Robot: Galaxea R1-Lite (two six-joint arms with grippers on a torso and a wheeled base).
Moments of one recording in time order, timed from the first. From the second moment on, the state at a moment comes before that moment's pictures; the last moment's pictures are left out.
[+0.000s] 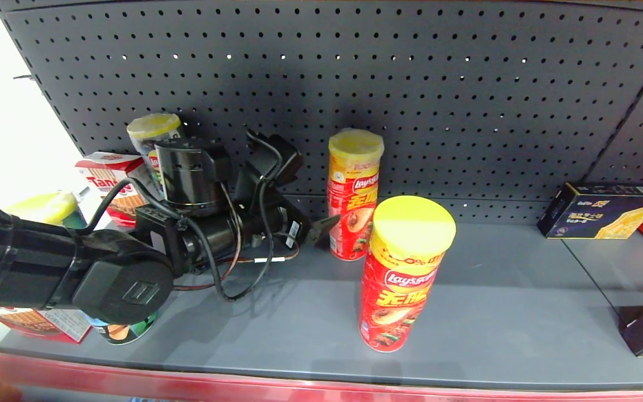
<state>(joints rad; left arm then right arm) -0.50 1.85 -1.01 -0.70 -0.15 0.33 0.15 0.10 0.00 0.00 0.02 -0.02</state>
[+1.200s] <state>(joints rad) -0.47 1.86 -1.00 -0.71 -0.09 0.30 0.15 0.10 0.00 0.00 0.02 -0.02</state>
